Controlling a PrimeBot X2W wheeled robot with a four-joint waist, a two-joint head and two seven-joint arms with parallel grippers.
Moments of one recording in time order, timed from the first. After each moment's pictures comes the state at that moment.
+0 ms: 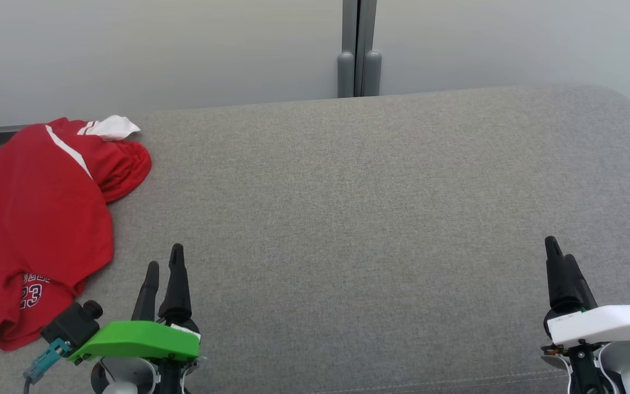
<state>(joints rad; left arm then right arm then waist) -0.07 0.05 -0.13 0.20 -0.94 -0.02 -0.12 0.00 -0.04 -0.13 0.10 0.90 0.13 -0.02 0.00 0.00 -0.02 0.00</state>
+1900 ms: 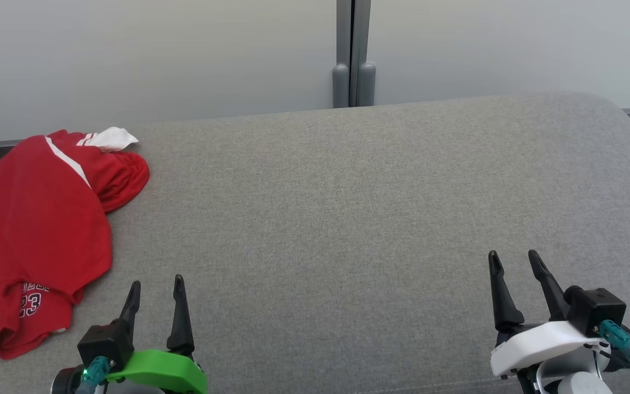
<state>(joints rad) -0.01 0.09 -0.15 0.25 -0.33 0.06 -0.22 0.00 -0.04 0.01 0.16 0.23 0.13 -0.20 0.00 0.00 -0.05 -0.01</state>
